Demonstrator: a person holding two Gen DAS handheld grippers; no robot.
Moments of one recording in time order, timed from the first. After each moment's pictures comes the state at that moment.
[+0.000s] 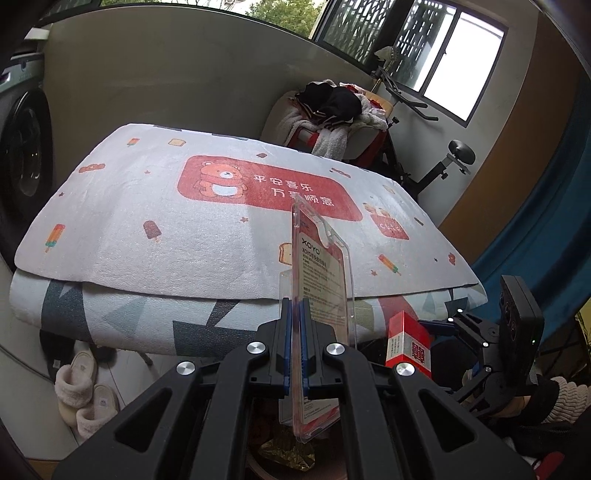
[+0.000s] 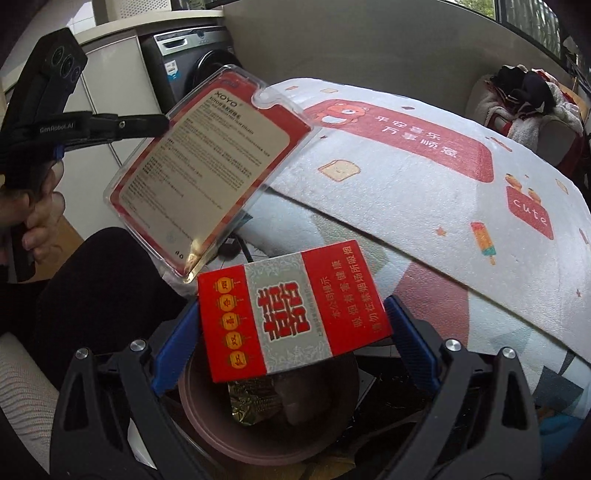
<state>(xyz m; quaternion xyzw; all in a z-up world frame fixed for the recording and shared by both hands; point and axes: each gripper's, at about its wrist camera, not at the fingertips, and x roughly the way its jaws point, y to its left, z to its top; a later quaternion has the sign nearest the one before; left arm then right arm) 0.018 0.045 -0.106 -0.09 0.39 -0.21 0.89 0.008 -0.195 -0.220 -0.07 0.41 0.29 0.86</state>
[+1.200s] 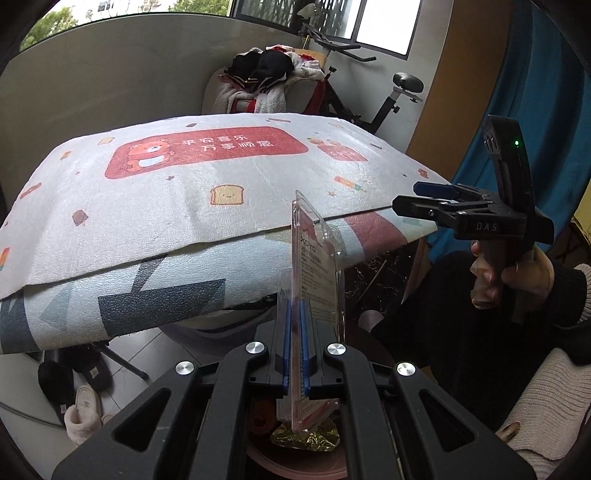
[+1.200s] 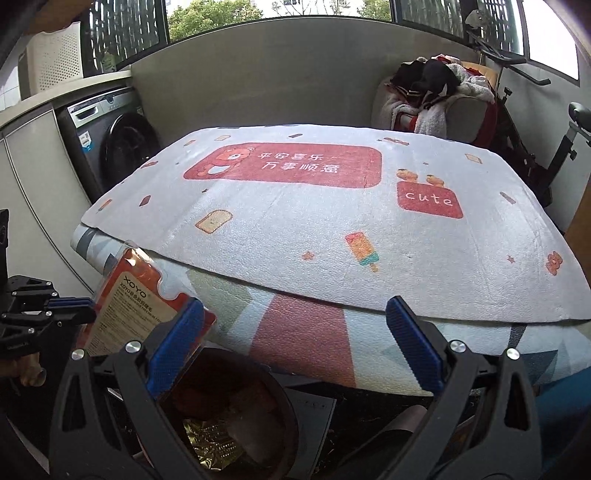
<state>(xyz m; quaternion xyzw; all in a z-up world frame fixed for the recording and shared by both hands) -0.008 -0.017 -0.176 0.04 0.39 -0.31 0.87 0.042 -0.278 -0.218 0.02 0.35 0.14 0.93</state>
